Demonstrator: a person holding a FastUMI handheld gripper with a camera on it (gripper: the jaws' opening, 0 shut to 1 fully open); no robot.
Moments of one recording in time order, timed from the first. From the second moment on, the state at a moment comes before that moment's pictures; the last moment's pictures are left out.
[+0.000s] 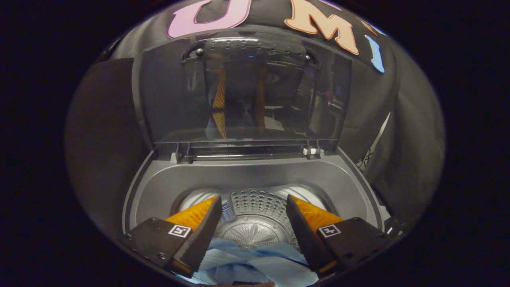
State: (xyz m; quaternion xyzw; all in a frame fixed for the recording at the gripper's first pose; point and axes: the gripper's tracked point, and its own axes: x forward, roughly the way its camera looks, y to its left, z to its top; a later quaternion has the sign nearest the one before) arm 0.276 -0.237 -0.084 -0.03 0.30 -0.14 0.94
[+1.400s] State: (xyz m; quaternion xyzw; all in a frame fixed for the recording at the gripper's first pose) arm 0.355 -0.205 0.154 0.02 0.05 -0.07 1.00
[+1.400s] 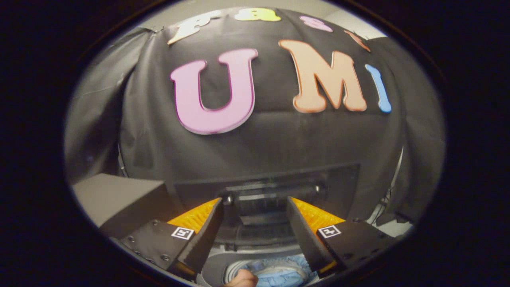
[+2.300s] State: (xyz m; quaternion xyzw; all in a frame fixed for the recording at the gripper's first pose) arm 0.497 -0.229 0.170 -0.04 0.11 -0.10 0.99
